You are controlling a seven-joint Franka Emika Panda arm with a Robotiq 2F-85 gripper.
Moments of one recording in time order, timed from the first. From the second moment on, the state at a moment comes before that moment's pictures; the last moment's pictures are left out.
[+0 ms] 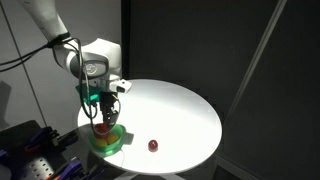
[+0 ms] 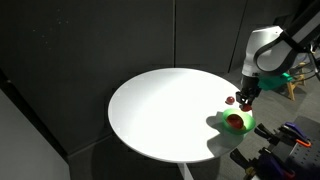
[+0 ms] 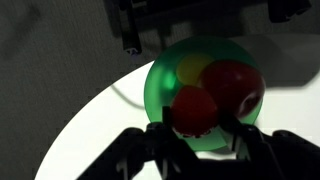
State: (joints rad) arm -0.08 0.06 -0.09 -2.71 -0.08 2.65 0.15
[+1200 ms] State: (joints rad) arm -0.08 0.20 -0.10 -2.66 -0.08 2.71 0.12
